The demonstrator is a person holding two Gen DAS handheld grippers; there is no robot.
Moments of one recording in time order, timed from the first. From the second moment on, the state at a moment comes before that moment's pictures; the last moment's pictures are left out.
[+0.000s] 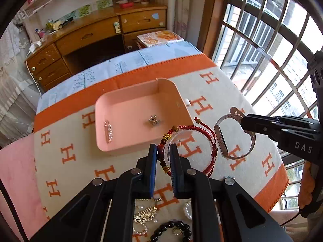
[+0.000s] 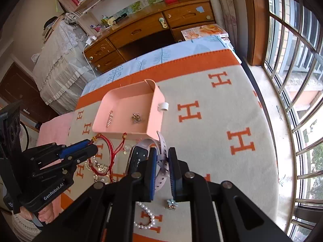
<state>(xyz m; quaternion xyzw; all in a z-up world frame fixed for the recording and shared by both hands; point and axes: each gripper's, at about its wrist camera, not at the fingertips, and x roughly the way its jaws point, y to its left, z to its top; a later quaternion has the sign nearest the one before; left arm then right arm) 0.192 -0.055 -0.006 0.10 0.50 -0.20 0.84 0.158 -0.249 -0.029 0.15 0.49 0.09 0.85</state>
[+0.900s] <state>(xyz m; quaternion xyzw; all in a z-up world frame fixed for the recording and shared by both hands) 0.317 -0.009 -0.093 0.05 0.55 -0.10 0.83 0.303 -0.172 -0.079 0.12 0.51 0.08 0.85</state>
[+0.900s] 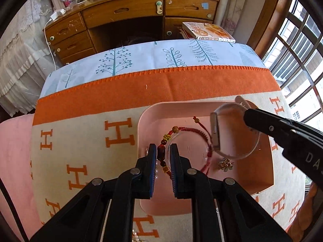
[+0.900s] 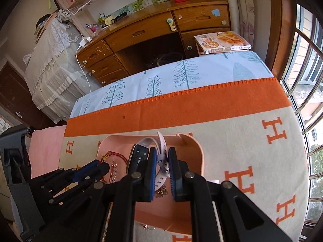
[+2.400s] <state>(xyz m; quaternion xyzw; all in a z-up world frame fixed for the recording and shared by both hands) 0.119 0.046 -0.054 0.09 0.51 -0.11 0.85 0.109 -0.192 -0.060 0.06 0.51 0.17 0.84</state>
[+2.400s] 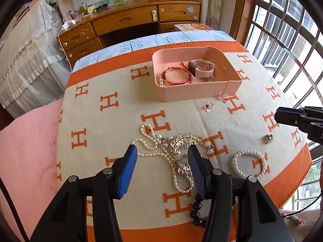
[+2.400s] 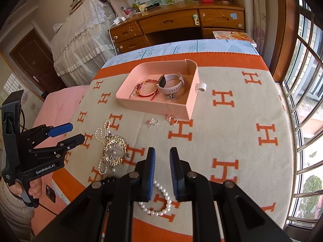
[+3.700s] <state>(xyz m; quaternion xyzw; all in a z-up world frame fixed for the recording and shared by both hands) 0.166 0.028 -0.126 0.04 0.61 -0.12 0.79 0.081 -0.156 -0.132 -0.08 0.52 0.23 0.82</state>
